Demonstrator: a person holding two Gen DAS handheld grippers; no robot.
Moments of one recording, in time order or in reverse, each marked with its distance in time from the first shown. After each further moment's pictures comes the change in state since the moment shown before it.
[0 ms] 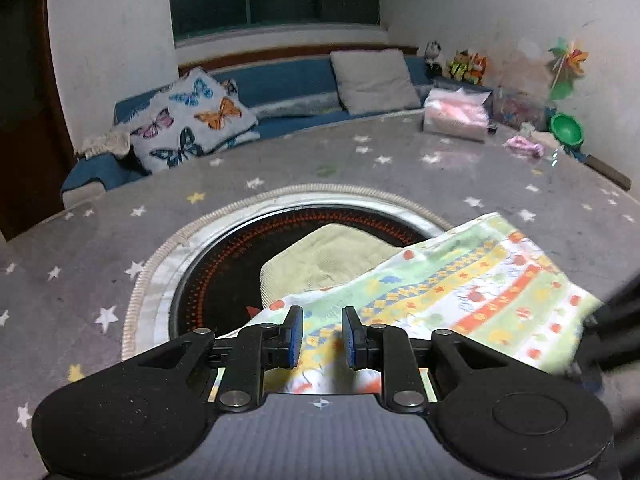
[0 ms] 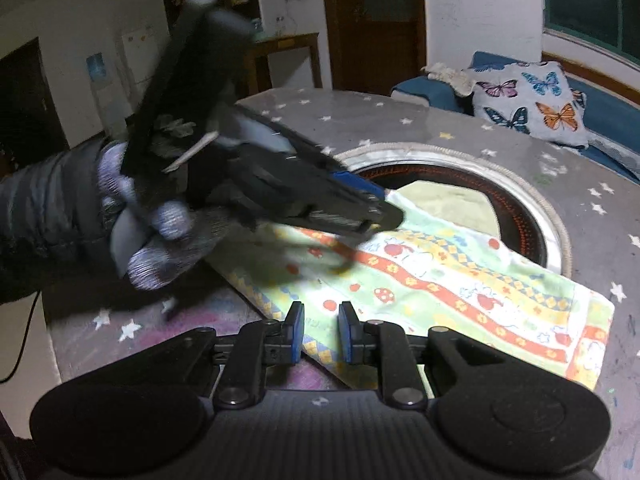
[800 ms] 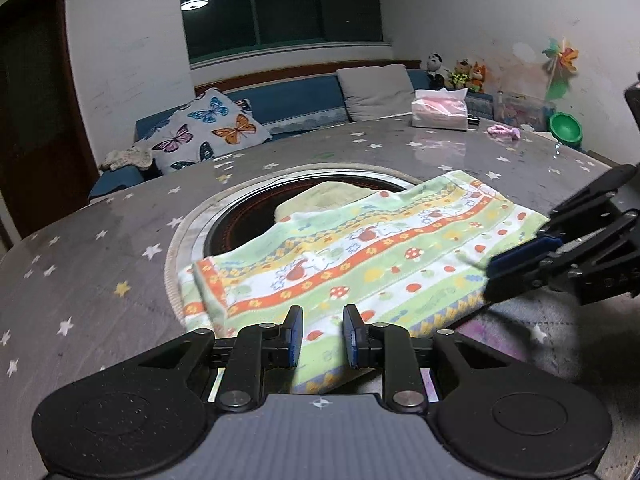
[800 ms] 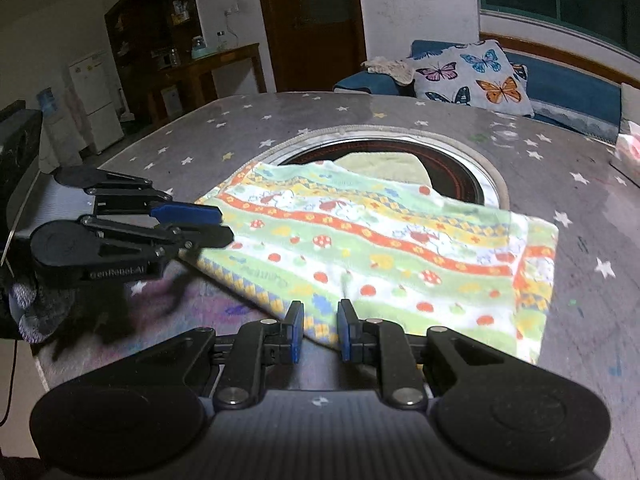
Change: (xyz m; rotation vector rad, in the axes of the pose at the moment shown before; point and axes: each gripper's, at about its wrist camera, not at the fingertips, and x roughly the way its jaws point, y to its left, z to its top) left arm -0.067 -0.014 -0.074 0.013 -0.057 0.064; right arm -0.024 -0.015 -0.037 0.133 0.007 -0.114
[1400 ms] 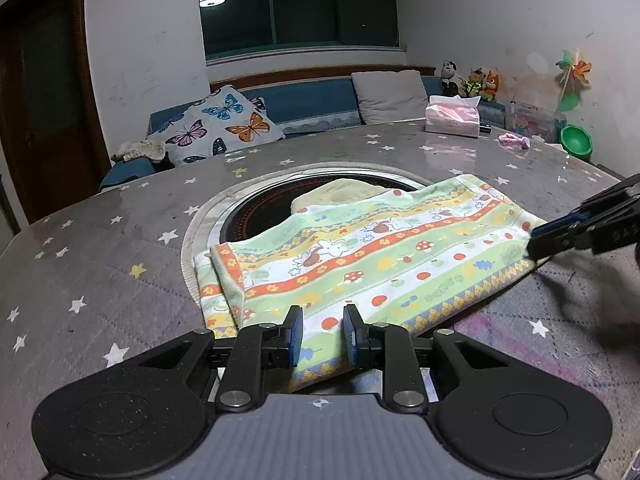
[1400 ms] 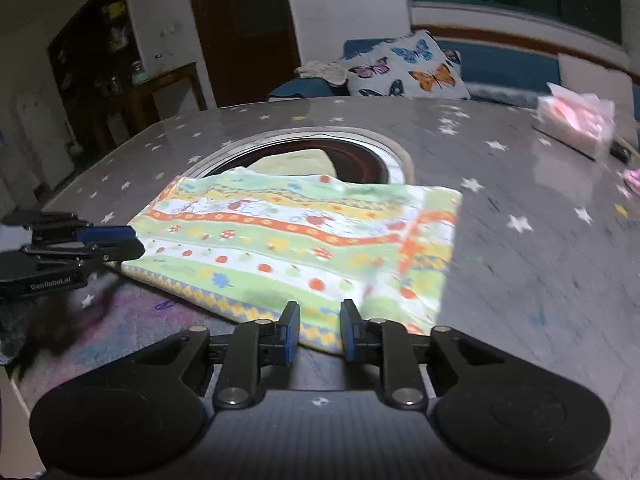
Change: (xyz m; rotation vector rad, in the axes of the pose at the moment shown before) left arm -0.010 0.005 -0.008 -0.044 -0.007 0.019; right arm -0.025 -0.045 -0.012 0.148 -0.039 -0.143
